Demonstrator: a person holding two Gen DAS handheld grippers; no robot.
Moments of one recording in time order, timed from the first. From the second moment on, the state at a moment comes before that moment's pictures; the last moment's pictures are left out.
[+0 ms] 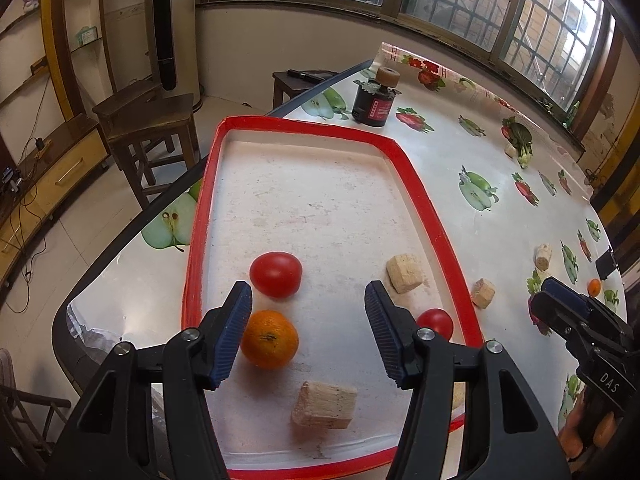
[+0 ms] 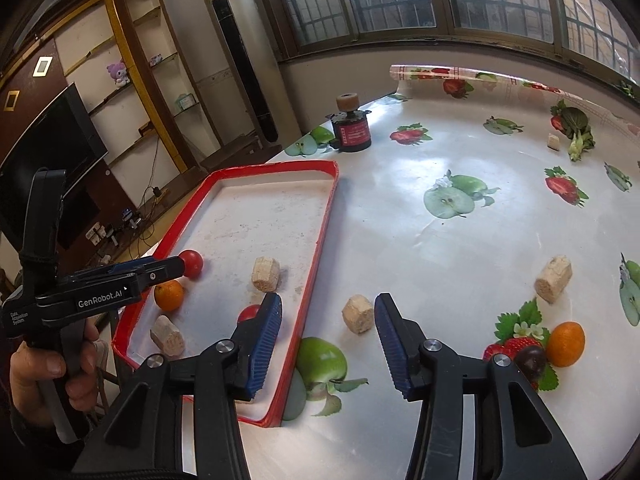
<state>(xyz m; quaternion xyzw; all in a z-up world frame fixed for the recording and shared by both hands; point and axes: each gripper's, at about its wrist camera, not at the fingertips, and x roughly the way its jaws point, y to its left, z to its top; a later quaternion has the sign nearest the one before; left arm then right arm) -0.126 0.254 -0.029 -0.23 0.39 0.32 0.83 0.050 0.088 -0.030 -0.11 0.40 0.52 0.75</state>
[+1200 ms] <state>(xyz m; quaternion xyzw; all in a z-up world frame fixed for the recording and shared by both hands) -0.040 0.125 -0.013 -0.18 0.41 0.17 0.88 0.118 -0.077 -0.022 -0.04 0.40 0.39 0.83</state>
